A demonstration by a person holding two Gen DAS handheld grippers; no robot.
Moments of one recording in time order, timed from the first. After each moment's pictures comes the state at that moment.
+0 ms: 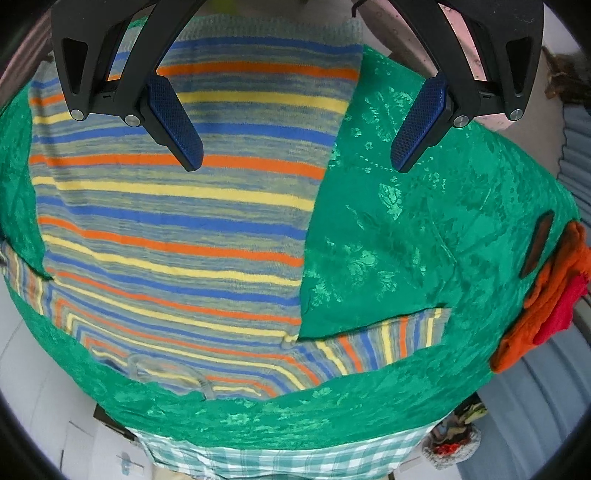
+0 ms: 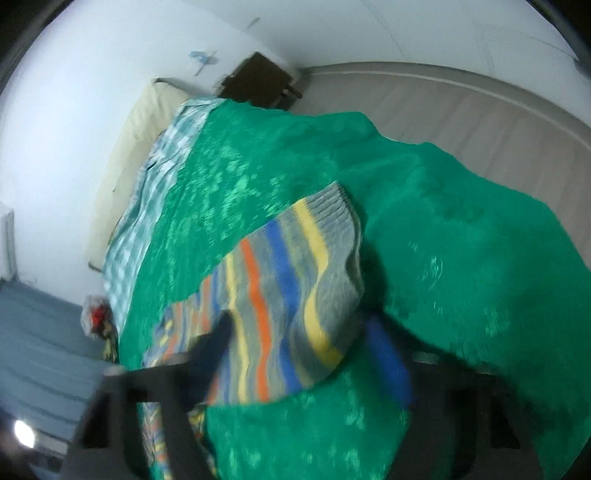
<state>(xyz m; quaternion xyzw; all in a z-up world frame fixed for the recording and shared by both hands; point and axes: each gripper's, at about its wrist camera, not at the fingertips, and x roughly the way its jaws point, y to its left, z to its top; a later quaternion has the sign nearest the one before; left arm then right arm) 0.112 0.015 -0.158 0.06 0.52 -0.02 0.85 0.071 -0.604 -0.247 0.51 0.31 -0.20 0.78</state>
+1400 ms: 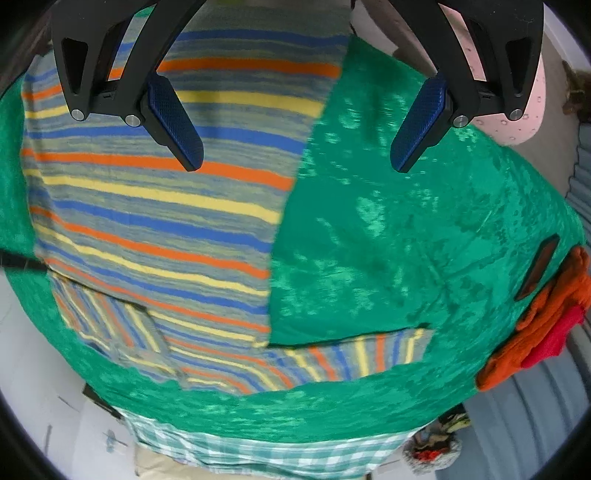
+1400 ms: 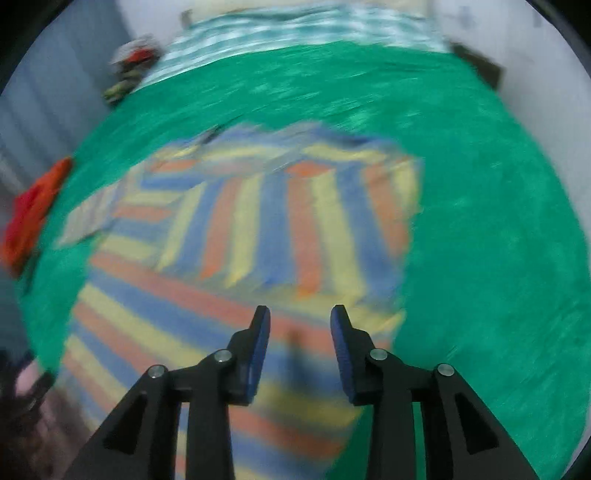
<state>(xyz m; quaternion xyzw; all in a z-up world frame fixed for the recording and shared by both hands) 0.103 0.043 -0.175 0.03 0.50 -0.02 0.86 0.189 -0.301 -0.206 0.08 0.53 0.03 0.85</state>
